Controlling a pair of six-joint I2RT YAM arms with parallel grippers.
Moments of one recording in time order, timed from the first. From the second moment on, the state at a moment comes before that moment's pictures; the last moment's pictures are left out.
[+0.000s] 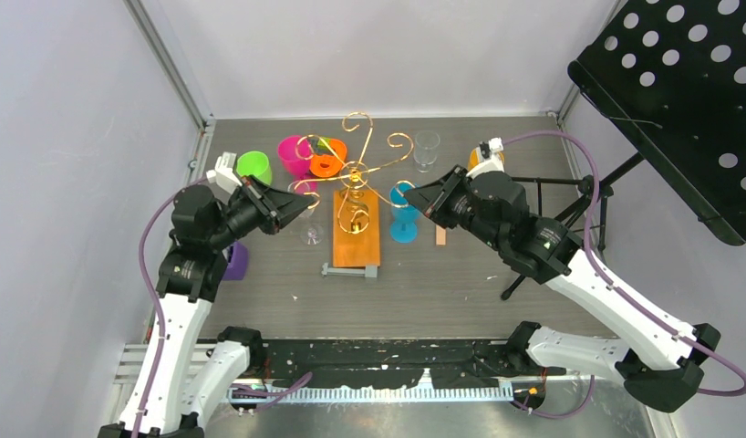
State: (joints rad) left arm -0.14 0.76 0.95 -0.34 0.62 -1.19; right arm 0.84 1.01 1.19 -0.48 0.23 1.10
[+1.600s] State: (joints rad) left arm -0.19 0.69 0.98 -0.57 0.55 -1.28; right arm 0.94 0.96 1.21 -0.59 0.31 1.23
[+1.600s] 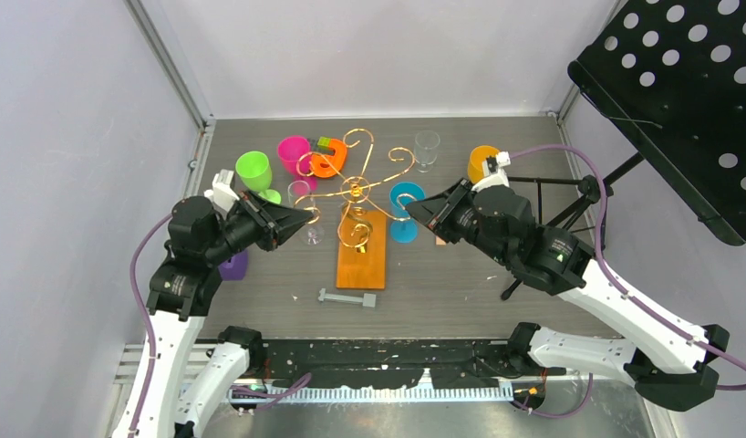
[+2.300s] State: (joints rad) left arm -0.18 0.69 0.96 -0.53 0.46 -1.25; right arm 0.94 0.91 1.17 -0.49 0.40 1.15
